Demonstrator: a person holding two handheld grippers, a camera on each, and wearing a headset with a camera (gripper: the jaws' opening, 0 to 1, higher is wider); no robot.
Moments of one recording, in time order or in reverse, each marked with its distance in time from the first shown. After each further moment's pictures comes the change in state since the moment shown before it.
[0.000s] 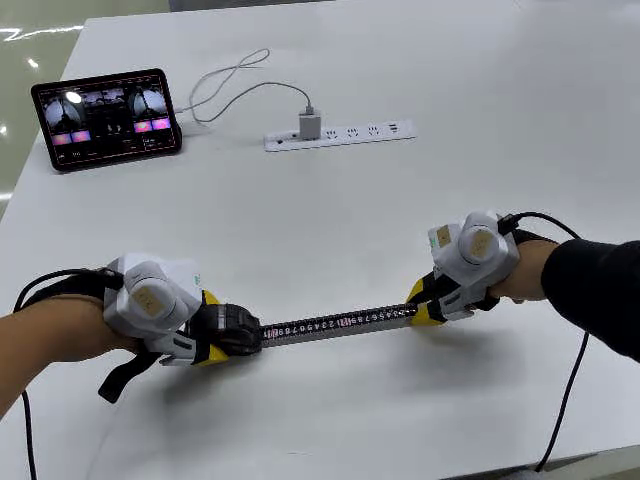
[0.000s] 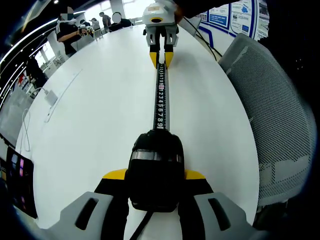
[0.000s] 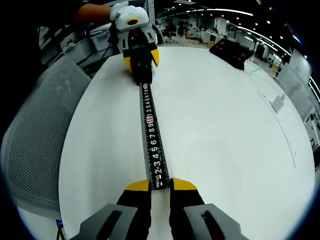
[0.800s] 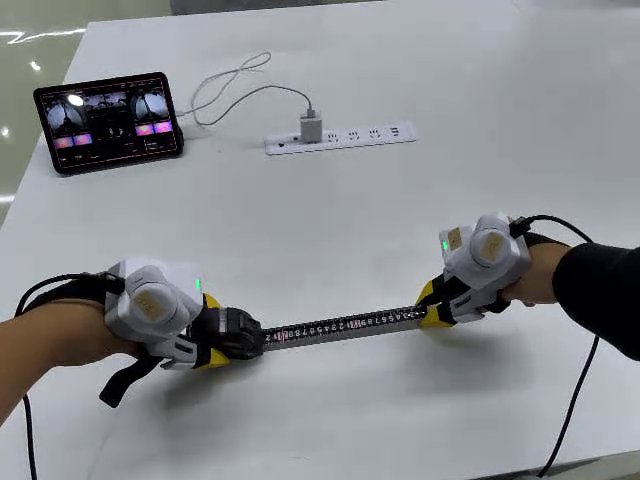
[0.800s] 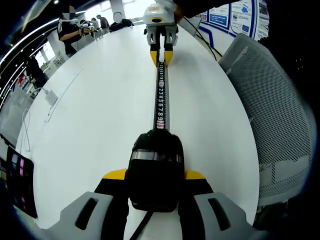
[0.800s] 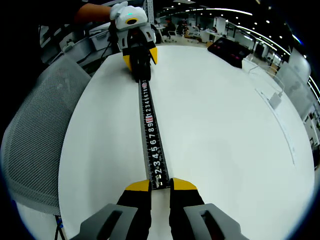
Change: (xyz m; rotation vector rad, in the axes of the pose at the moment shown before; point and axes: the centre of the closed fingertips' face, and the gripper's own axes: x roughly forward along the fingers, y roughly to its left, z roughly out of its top) left arm 0.001 0.000 -0.001 0.000 -0.001 0.002; right arm -0.006 -0.001 -0.009 0.003 0.008 -0.007
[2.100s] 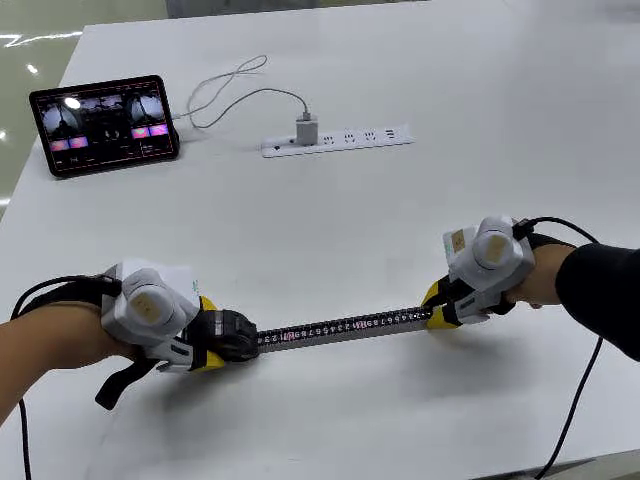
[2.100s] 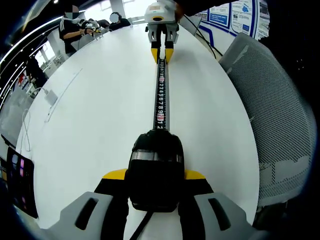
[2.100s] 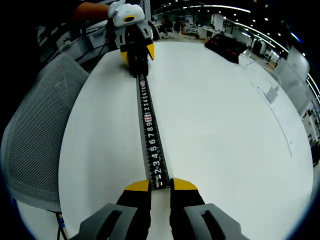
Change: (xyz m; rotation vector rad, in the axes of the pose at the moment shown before) left arm 0.000 0.001 0.001 0.000 0.013 0.001; right arm -0.006 -0.002 -0.010 0.021 0.038 -0.019
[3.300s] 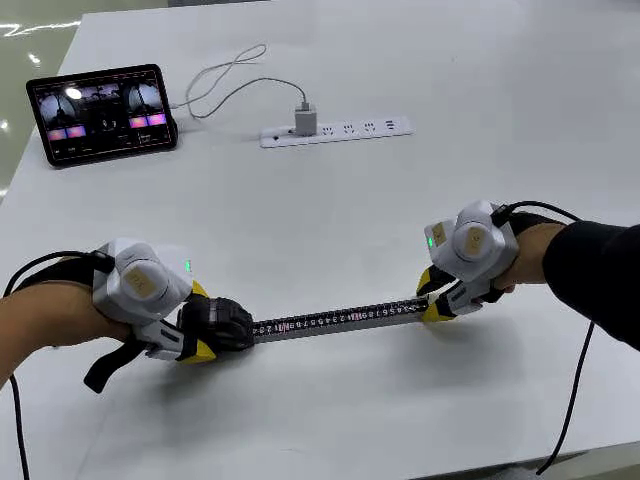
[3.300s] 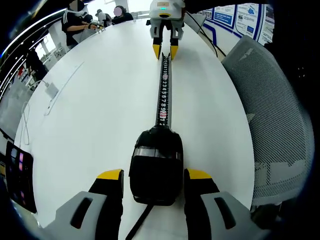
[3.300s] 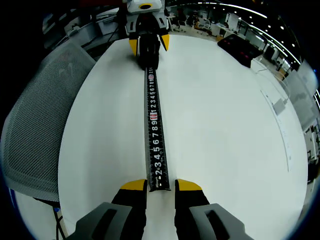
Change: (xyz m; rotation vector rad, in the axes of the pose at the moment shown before) left arm -0.009 -0.002 -0.001 -0.040 0.051 -0.018; right arm -0.003 0.003 0.001 -0.115 0.083 0.017
